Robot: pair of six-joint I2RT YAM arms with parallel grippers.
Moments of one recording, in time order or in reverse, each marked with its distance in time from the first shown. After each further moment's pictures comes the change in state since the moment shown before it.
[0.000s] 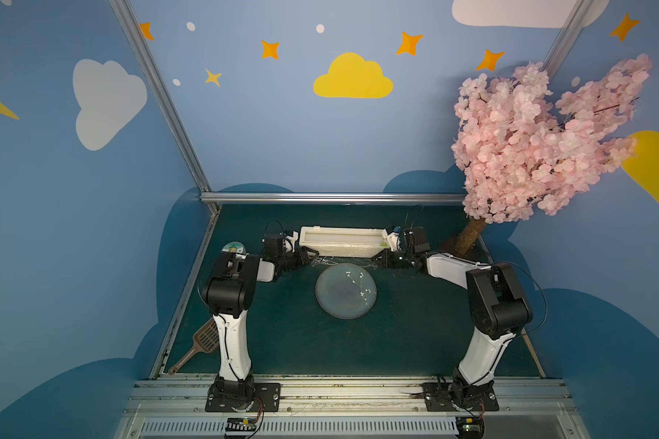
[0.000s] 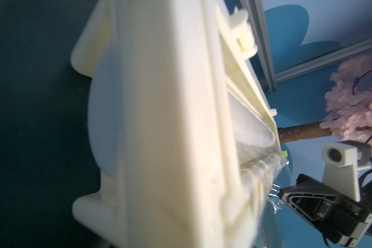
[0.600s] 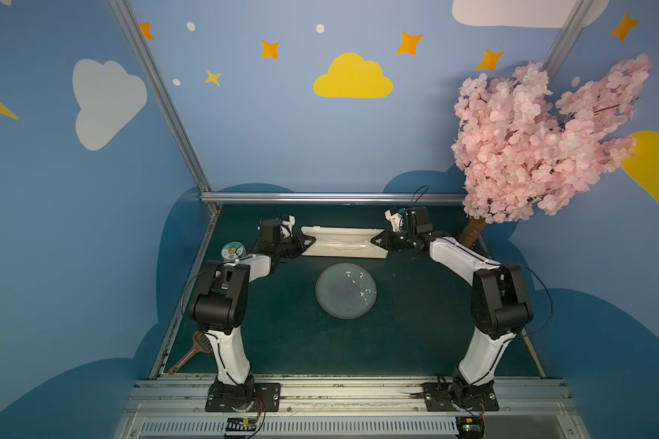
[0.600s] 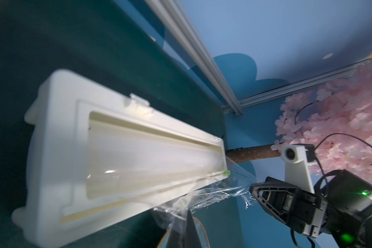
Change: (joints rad) left arm -0.005 -0.221 0.080 -0.122 -0.025 -0.152; right arm -0.013 -0.001 0.274 -0.216 0.002 0.204
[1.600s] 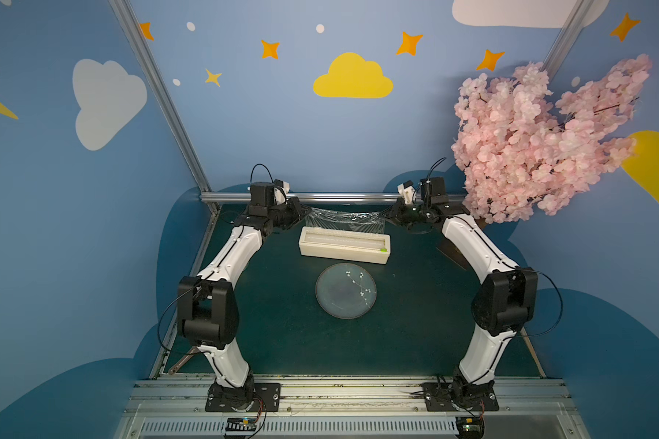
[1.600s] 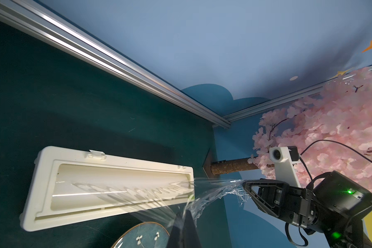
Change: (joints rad) left arm 0.005 -0.129 0.414 -0.585 -0.069 0.077; right arm -0.059 0.009 0.378 -0.327 -0.050 0.117
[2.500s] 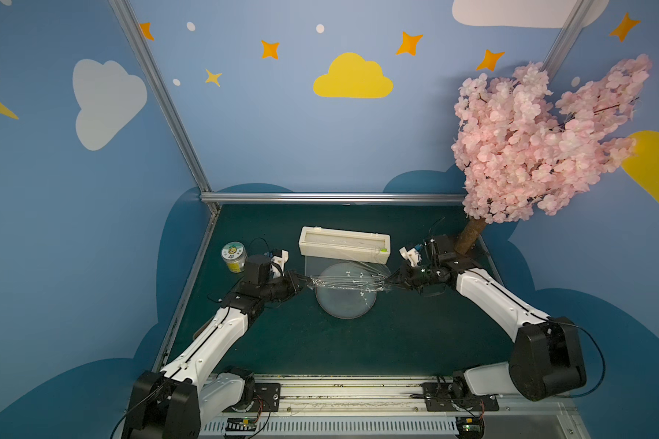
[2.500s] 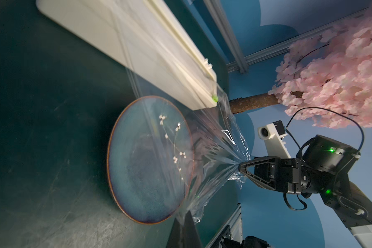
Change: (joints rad) left arm -0.127 -0.650 -0.928 0.137 -0.026 -0.077; right arm 0.045 -0.452 -0.804 0.012 -0.067 -0.039
